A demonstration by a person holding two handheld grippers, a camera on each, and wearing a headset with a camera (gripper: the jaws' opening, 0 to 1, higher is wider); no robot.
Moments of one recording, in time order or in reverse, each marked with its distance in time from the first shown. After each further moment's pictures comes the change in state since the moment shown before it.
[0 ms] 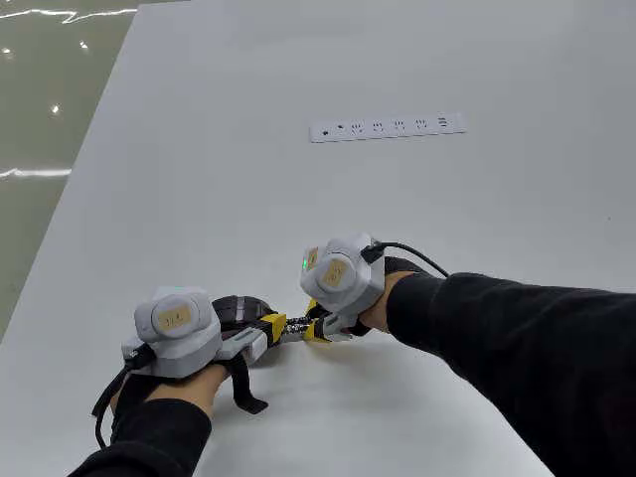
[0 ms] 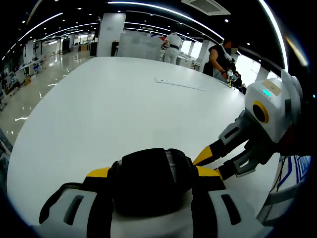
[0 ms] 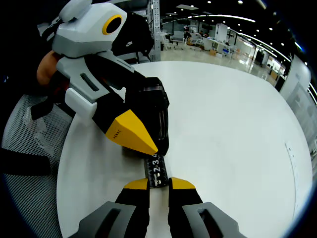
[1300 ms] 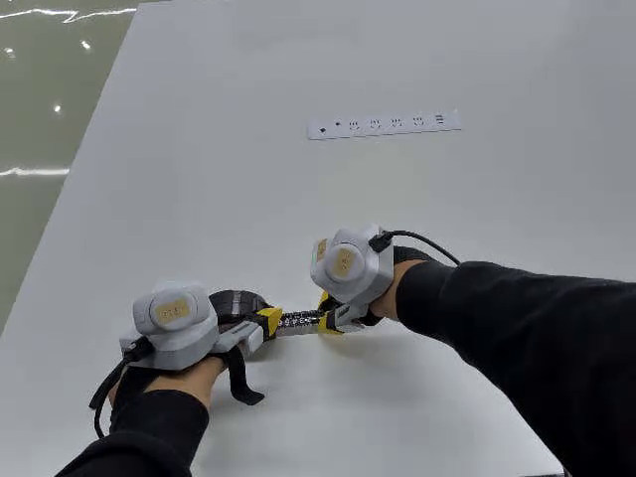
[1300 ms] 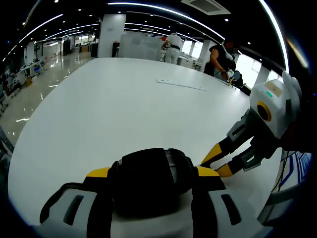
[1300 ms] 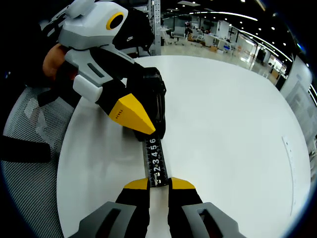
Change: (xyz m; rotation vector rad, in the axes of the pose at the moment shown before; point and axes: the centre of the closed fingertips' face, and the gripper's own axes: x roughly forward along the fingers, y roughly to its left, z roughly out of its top) left arm 0.000 0.000 0.001 0.007 -0.002 0.015; right arm -0.017 -0.003 -0.020 -0.009 0.046 -0.006
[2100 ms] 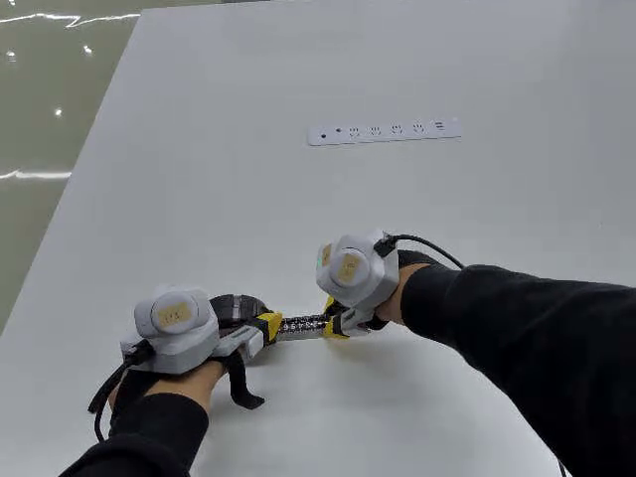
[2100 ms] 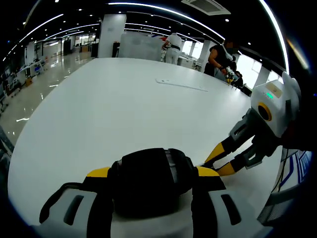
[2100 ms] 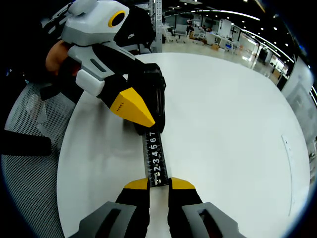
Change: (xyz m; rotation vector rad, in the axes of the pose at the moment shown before) left arm 0.000 0.000 0.000 -0.003 -0.003 0.002; right arm -0.003 -0.002 -0.008 -0.011 0.026 0.008
